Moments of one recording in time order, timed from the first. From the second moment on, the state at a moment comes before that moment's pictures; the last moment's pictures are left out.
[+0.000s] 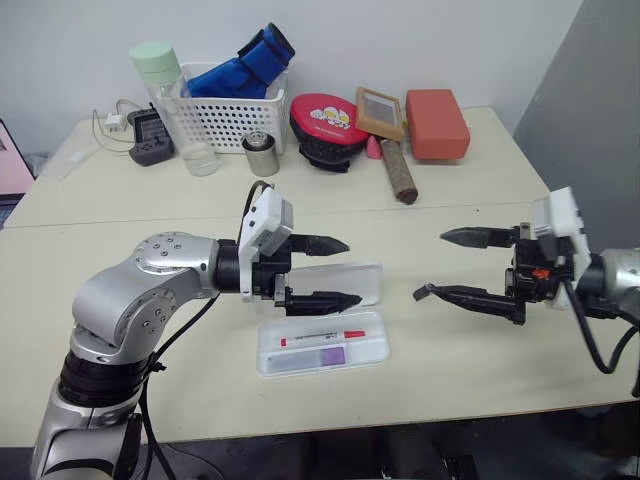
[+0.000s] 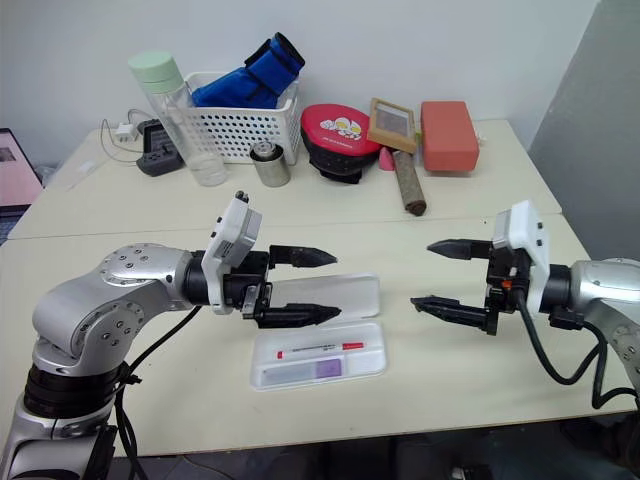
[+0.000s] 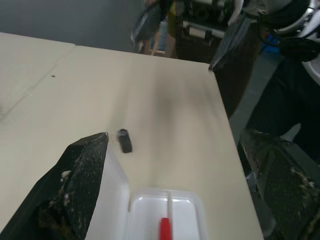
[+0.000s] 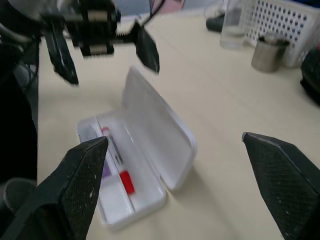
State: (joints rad) left arm -0.53 0.68 -0.02 -0.45 -0.73 0.85 -0.99; right arm -0.29 -0.98 -0.12 -0.44 0.73 0.66 0.96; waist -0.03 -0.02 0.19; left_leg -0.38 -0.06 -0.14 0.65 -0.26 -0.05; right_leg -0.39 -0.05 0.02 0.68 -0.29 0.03
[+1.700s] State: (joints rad) left arm -0.49 0.68 -0.11 -0.48 -0.57 0.64 -0.97; right arm -0.89 -0.67 0.42 0.71 -0.06 -0.10 1.51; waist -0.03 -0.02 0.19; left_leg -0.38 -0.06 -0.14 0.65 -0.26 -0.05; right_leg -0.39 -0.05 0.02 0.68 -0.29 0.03
